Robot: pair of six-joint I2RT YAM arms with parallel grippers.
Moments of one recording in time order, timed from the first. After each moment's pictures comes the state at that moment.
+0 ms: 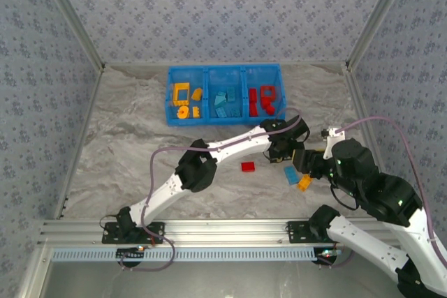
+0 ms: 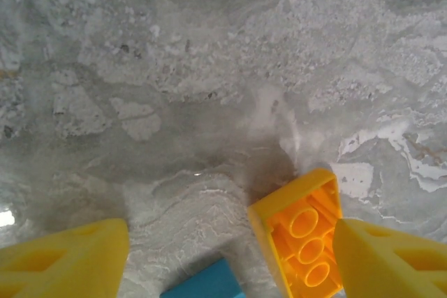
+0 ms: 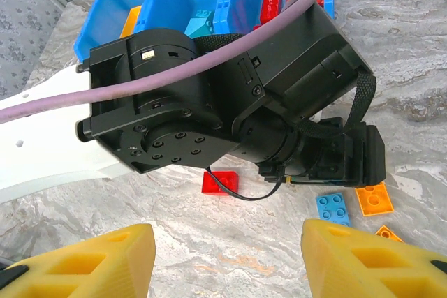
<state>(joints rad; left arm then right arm) -1.12 2.60 2.43 -0.94 0.10 -1.11 0.73 0.58 1.12 -1.15 0.20 0.59</state>
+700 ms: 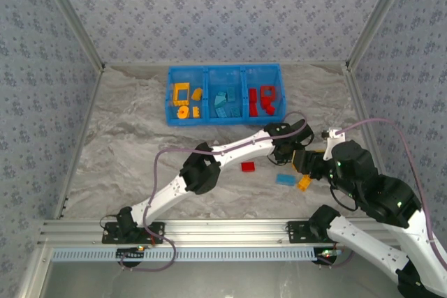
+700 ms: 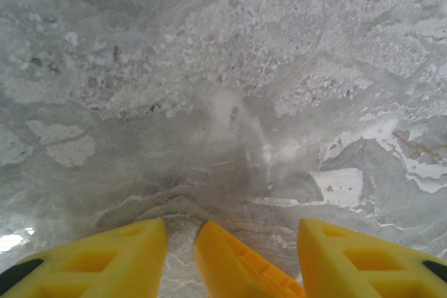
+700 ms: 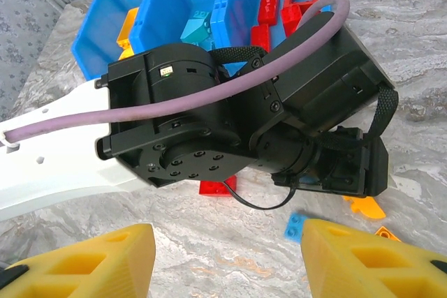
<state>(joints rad) -1.14 2.67 2.51 -0.94 0.07 -1.05 0.73 0.56 1.08 -1.13 0.21 0.59</state>
